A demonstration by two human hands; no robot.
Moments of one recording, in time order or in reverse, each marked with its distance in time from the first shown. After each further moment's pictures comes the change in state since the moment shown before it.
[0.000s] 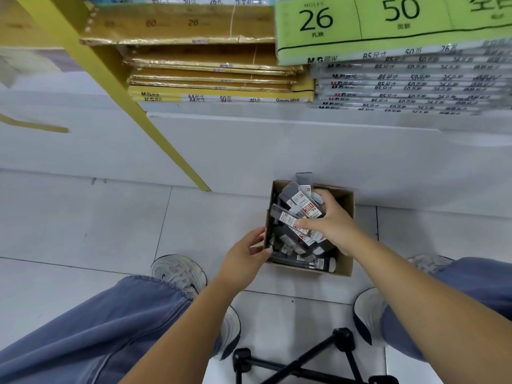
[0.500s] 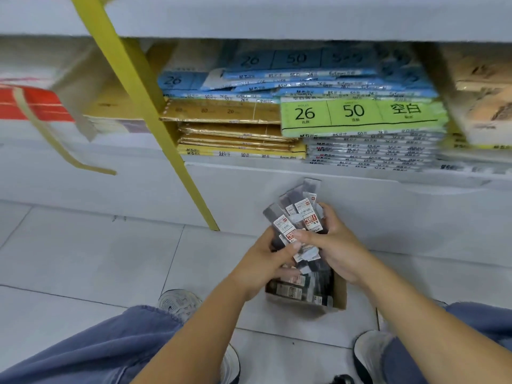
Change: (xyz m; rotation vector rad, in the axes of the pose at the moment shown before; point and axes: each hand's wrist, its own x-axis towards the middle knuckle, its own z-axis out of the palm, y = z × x) left_hand -0.029 0.096 0.000 -0.343 -0.213 0.188; right_hand -0.059 -0.083 -0.002 0.312 -0.104 -0.209
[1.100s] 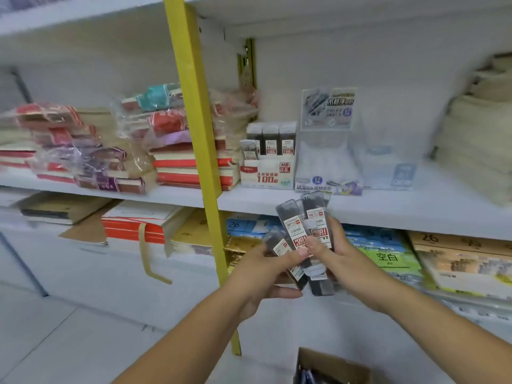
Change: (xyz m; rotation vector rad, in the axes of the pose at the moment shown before) left_hand -0.095 0.221 0.014 0.036 0.207 0.341; right_hand -0.062 -0.230 0.058 -0.470 -0.035 -0.536
